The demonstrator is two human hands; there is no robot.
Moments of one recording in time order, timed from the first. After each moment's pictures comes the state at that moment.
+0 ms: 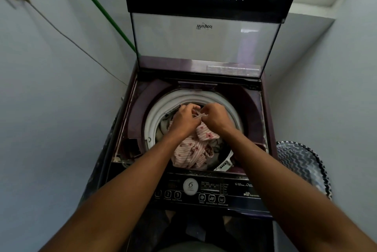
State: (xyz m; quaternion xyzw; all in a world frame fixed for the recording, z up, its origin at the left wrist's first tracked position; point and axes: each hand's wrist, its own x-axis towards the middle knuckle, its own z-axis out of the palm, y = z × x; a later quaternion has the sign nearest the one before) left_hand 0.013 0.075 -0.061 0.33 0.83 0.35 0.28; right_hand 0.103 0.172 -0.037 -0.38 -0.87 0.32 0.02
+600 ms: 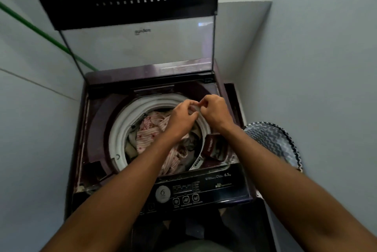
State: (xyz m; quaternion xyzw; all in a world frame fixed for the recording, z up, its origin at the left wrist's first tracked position) left_hand 0.087 0.150 -0.041 0.43 0.77 0.37 0.29; right_hand 0.194 0.236 -0.028 -0.48 -0.81 0.30 0.15
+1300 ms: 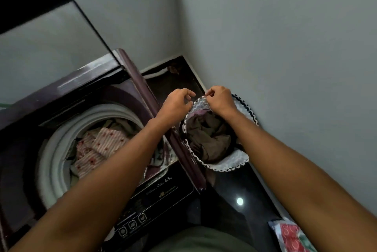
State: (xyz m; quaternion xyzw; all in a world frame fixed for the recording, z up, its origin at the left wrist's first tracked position) left_hand 0.248 0.286 -0.070 0.64 0.67 0.15 0.34; right_hand 0.413 0.331 -0.100 -0.68 -0.61 0.36 0.15
